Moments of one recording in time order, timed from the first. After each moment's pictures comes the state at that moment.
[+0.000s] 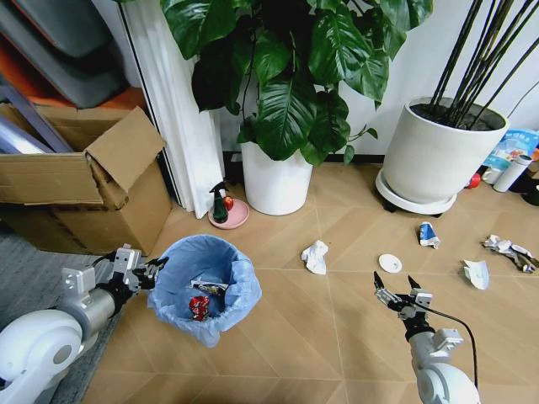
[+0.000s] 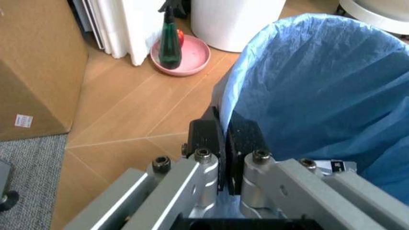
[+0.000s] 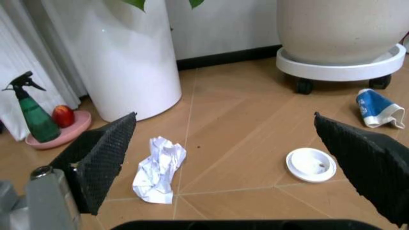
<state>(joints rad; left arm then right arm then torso) 1.52 -0.69 -0.70 -2.17 -0.97 0.52 -0.08 -1.49 1.24 0.63 1.66 0.52 0.23 -0.09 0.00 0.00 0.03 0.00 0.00</state>
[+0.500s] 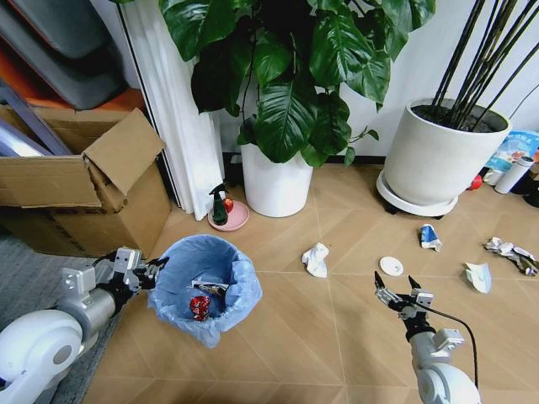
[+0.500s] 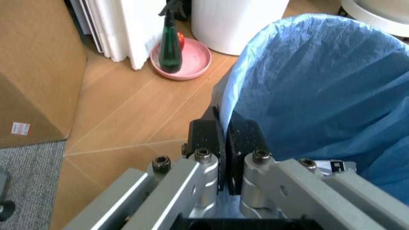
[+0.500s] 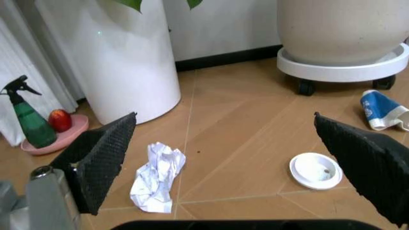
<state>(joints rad) 1.52 -0.69 -0.70 -2.17 -0.97 0.52 -0.09 -1.49 1.23 0.63 1.66 0.53 0.23 -0.09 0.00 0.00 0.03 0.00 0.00</state>
